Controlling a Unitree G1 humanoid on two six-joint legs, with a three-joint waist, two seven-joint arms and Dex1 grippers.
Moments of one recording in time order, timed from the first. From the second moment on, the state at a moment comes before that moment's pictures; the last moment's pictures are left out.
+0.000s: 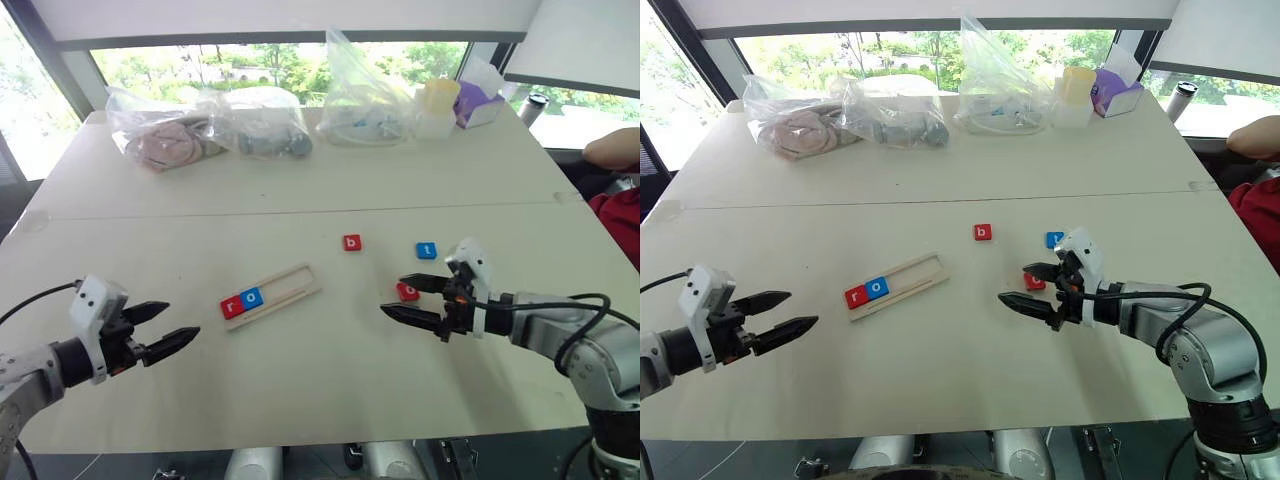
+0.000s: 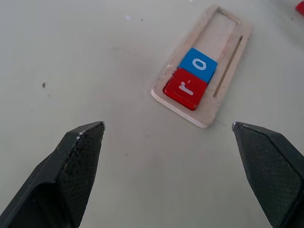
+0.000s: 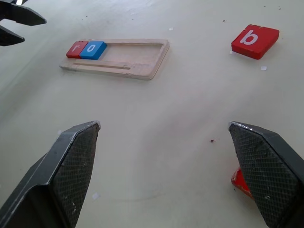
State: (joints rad) left arm 0.30 0.81 0.51 -0.44 -0.70 0.74 -0.83; right arm -0.16 -0.73 -0.13 -0.43 0.73 0.94 0.78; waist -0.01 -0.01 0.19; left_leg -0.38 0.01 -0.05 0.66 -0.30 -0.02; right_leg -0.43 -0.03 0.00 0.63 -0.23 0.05
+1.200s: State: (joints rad) left arm 0.01 0.89 0.12 -0.25 -0.41 0.48 -0.95; right arm -0.15 -0.77 0.08 -0.61 0.71 0.93 0.79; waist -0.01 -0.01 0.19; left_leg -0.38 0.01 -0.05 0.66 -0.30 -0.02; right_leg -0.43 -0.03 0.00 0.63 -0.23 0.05
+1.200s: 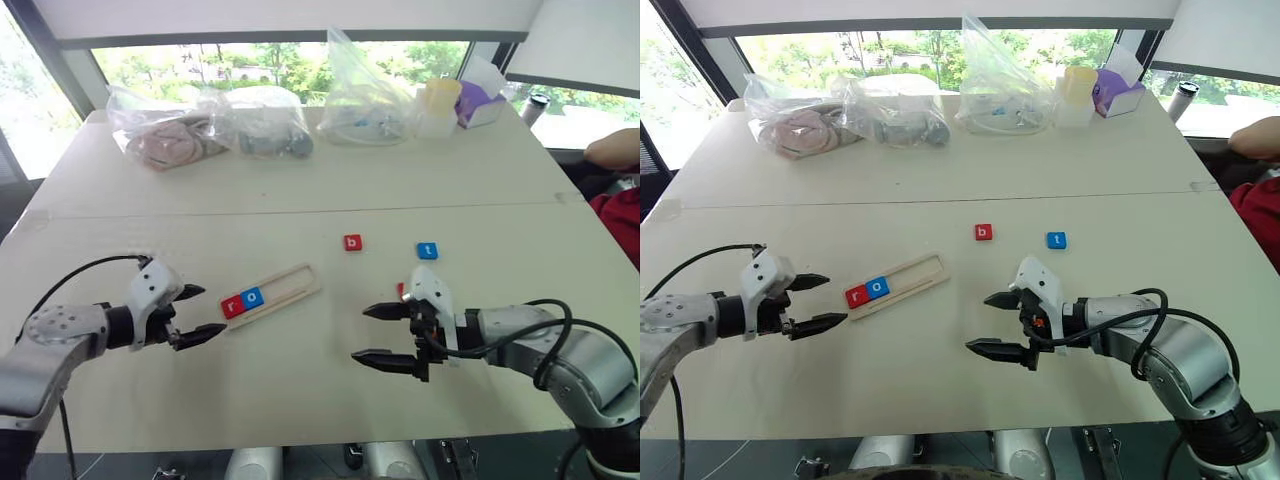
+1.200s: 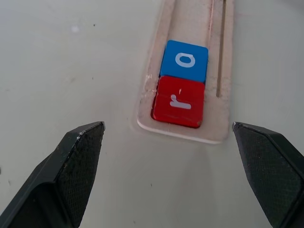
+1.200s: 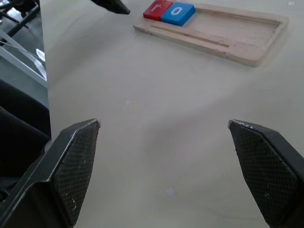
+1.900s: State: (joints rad) left arm -0.08 0.80 -0.02 -0.11 -0.25 0.30 -0.98; right arm -0.15 -0.73 0.07 -0.61 0.73 0.95 0.69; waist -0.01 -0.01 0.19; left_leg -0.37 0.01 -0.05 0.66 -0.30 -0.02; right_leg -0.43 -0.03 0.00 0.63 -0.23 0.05
